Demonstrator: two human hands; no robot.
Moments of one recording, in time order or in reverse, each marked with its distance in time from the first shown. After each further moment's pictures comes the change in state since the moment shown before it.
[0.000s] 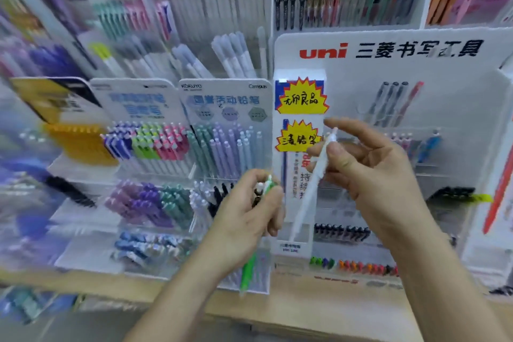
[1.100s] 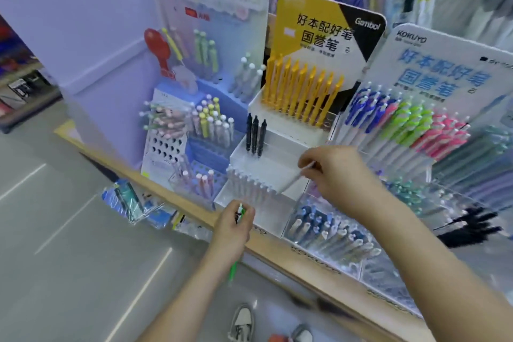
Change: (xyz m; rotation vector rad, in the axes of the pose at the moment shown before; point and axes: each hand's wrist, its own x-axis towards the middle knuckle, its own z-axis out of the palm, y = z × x) left_hand -0.139 -0.195 -0.356 -0.102 0.639 -0.451; right_hand 0.039 0.162 0.395 -1.252 -0.723 -0.236
